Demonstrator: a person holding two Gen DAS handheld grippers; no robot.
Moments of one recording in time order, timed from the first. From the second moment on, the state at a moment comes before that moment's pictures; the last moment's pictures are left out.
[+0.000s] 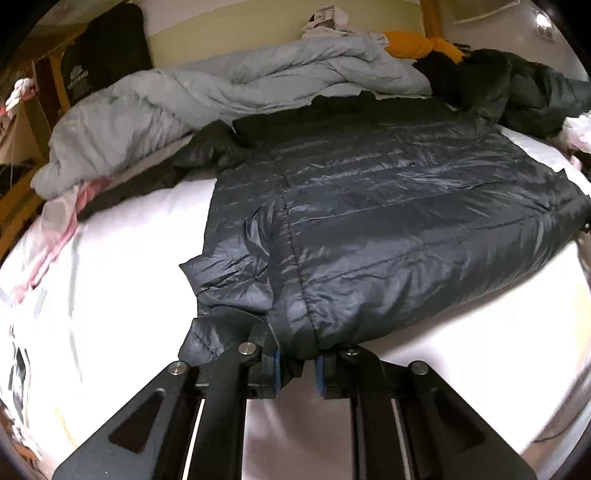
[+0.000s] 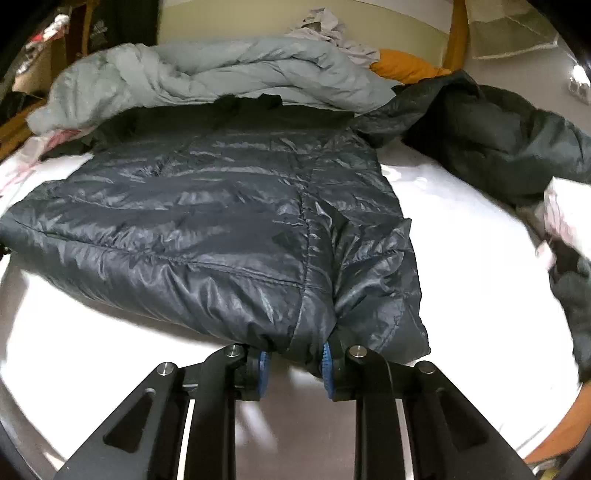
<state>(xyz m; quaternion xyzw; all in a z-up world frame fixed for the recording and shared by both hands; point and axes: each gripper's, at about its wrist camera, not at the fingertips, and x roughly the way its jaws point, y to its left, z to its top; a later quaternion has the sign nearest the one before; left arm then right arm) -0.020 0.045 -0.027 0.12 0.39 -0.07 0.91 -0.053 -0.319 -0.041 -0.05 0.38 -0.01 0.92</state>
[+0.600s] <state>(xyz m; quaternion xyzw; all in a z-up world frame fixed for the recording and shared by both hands) 0.038 0.071 0.037 0.10 0.34 -0.02 0.94 -0.010 -0.336 0.044 -0.05 0.31 -0.04 0.95</state>
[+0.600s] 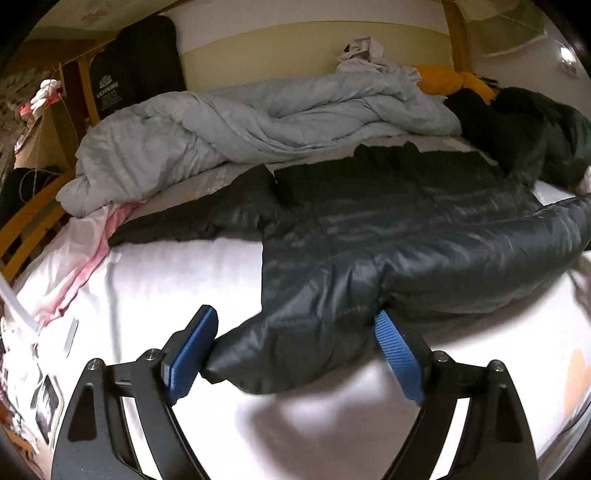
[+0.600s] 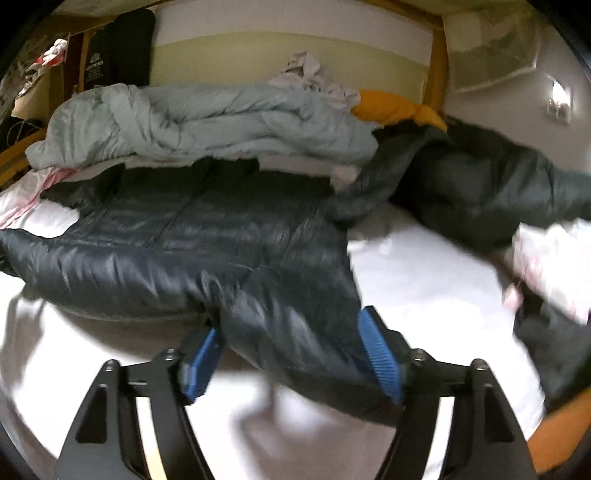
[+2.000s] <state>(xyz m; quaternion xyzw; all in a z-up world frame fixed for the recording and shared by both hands) 0.117 0.095 -0.014 0.02 0.35 -0.02 0.94 0.119 -0.408 -0.032 0.12 0.36 0.02 0.92</state>
